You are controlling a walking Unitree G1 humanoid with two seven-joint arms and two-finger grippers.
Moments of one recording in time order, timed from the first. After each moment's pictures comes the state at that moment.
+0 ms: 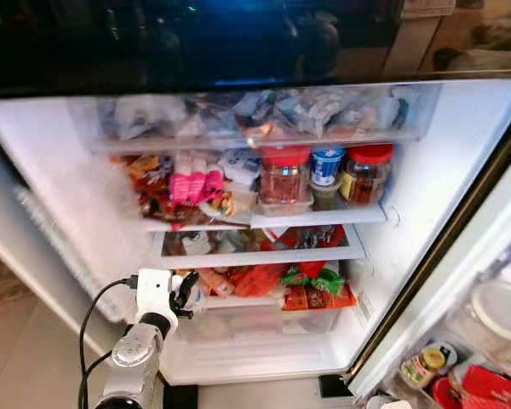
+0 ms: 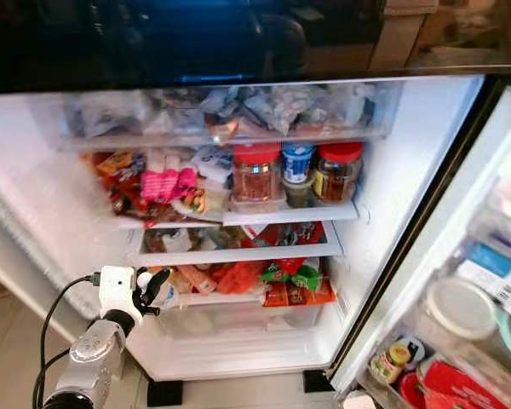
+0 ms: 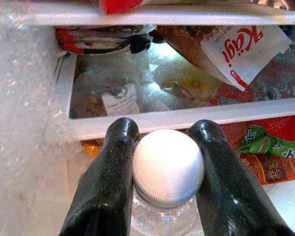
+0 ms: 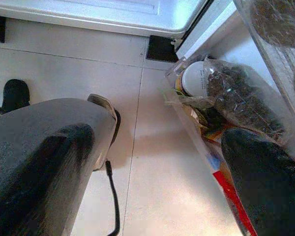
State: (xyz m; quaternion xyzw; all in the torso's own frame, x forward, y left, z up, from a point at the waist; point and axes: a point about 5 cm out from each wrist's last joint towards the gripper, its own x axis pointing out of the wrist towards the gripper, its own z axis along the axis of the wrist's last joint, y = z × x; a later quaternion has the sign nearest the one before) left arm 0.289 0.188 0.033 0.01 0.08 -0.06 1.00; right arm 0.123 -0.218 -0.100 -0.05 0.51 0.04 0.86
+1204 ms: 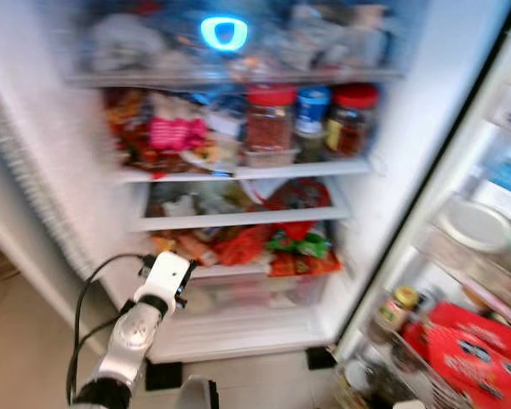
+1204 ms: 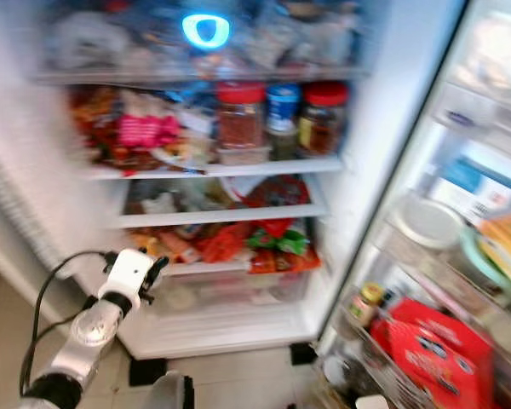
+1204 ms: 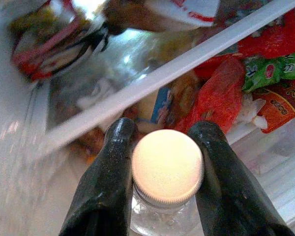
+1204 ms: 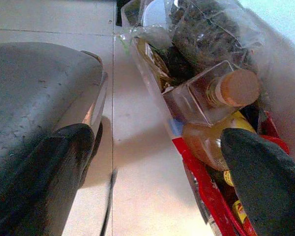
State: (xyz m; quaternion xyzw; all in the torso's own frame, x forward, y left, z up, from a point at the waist) left arm 0.311 0.186 0.061 0.24 0.03 -0.10 0.97; right arm 0.123 -0.227 -0.098 -0.05 0.51 0.02 0.86
